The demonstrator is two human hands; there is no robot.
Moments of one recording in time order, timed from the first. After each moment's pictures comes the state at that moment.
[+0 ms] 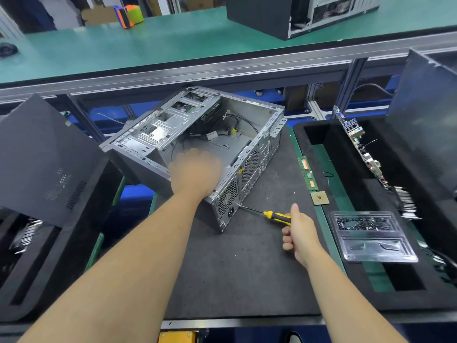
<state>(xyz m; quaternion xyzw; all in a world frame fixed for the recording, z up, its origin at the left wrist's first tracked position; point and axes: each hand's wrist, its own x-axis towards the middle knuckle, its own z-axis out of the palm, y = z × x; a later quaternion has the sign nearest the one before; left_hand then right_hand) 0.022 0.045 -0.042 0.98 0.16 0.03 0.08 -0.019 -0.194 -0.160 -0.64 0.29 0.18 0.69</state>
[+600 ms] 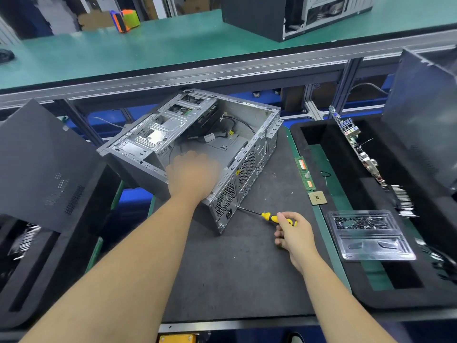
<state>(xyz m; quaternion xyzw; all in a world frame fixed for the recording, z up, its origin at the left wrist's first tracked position) 0.021 0.043 -0.040 0.98 0.16 0.03 0.07 -0.032 -0.191 -0.163 -0.65 0.23 0.11 0.71</state>
